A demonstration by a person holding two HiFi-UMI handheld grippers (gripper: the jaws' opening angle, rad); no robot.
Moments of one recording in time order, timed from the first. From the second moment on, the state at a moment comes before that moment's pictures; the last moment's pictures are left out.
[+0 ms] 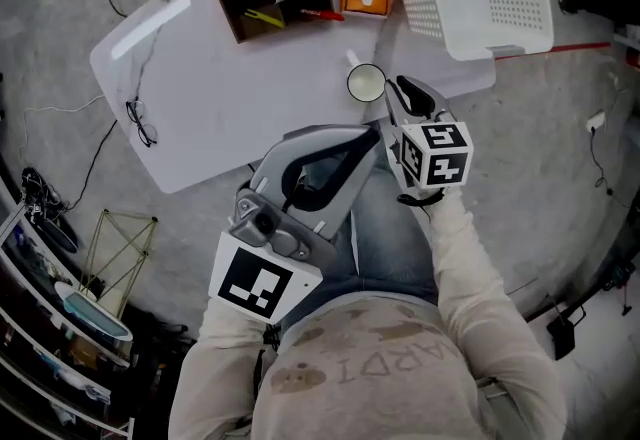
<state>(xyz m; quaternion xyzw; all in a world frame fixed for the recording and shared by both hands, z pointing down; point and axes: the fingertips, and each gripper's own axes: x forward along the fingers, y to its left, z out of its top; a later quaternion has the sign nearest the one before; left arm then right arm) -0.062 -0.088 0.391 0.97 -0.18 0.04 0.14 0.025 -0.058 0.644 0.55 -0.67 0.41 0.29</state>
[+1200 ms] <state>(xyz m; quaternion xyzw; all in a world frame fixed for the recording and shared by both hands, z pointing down) -0.090 -0.107 0.427 0.96 -0.22 0.05 0.17 0.012 -0.054 0.752 0.49 -0.59 0.47 0.43</state>
